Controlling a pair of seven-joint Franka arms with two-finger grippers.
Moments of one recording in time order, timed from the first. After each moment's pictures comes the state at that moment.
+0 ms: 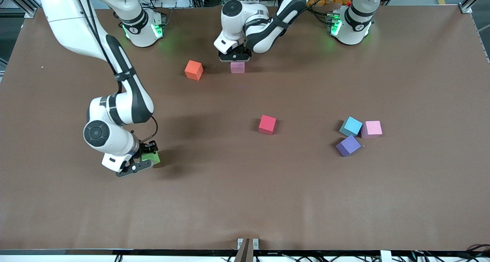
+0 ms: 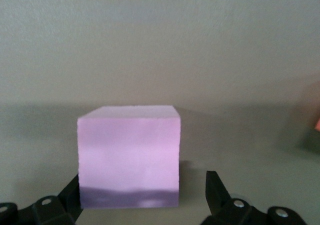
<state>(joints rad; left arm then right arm) -0.74 0.57 -0.52 -2.01 0.31 2.52 -1.49 0.26 0.58 -0.05 -1.71 0.02 2.22 -0.10</state>
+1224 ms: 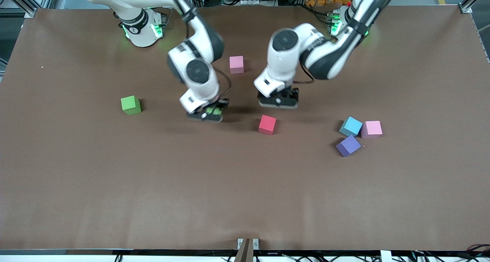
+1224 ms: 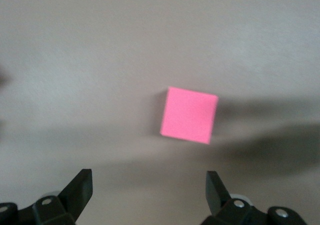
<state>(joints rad) -0.24 0.35 -0.50 -1.97 0.31 2.29 -0.77 0.78 0.41 -0.04 -1.90 0.10 2.21 0.83</state>
